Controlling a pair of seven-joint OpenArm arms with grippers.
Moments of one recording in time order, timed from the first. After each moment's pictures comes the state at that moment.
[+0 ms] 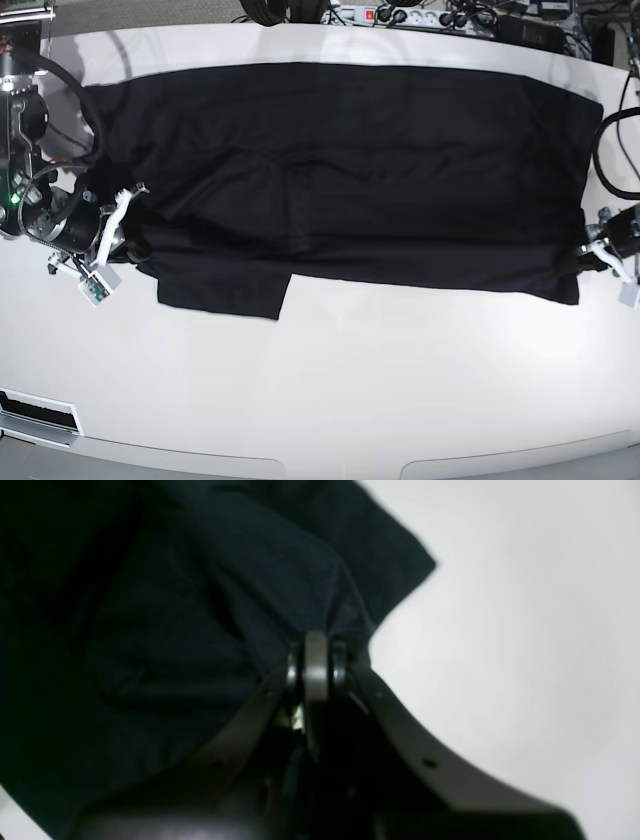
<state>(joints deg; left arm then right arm) -19.2 -39.1 -4.4 39.1 -55.3 -43.7 40.7 -0.2 25.5 3.9 86.3 22.5 40.7 -40.9</state>
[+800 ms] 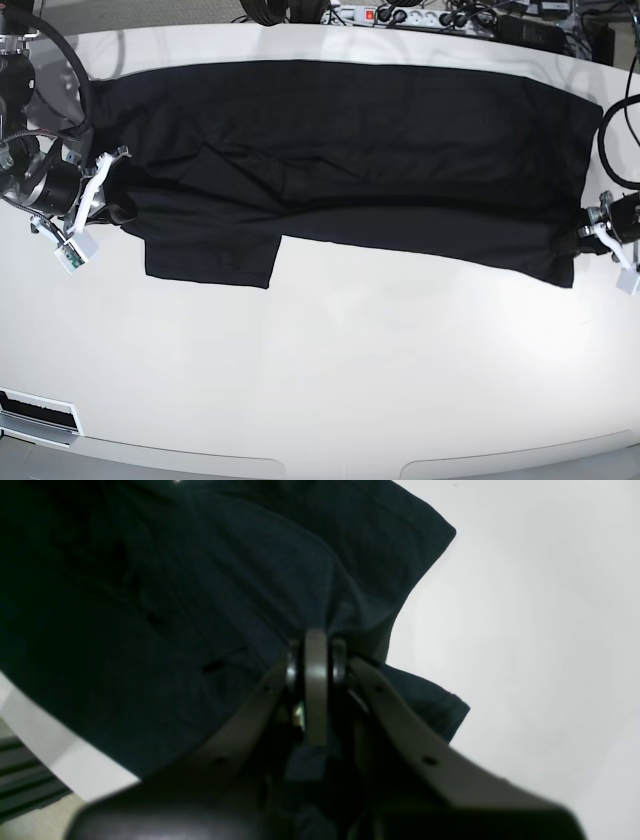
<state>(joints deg) -13.9 -40.0 -4.4 43.7 -61.2 -43.7 47.5 -8.9 25.7 11.9 95.9 35.0 40.7 -55.2</state>
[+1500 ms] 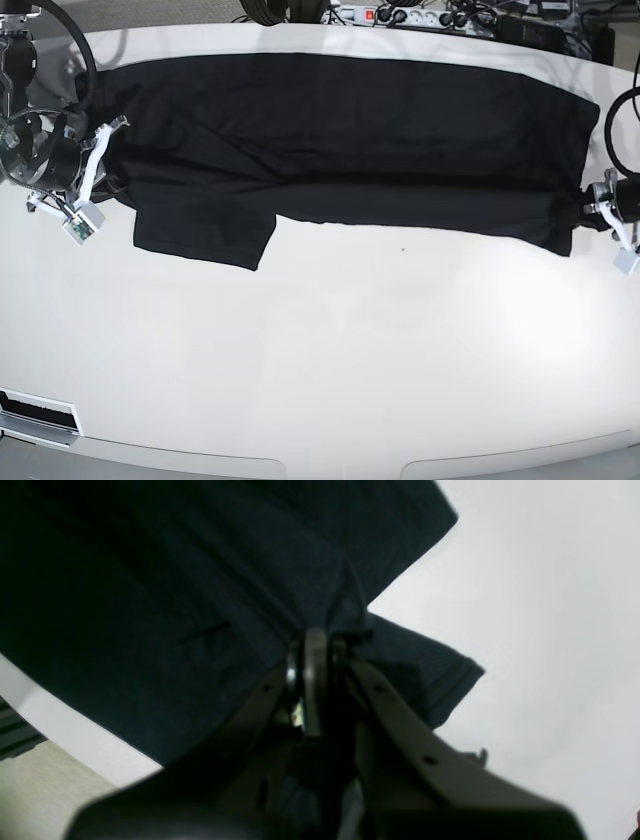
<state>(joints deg) -12.0 -41.8 -4.4 43.7 -66.0 -43.7 58.0 -12.8 25.7 11.8 97.6 28.4 40.7 -57.7</state>
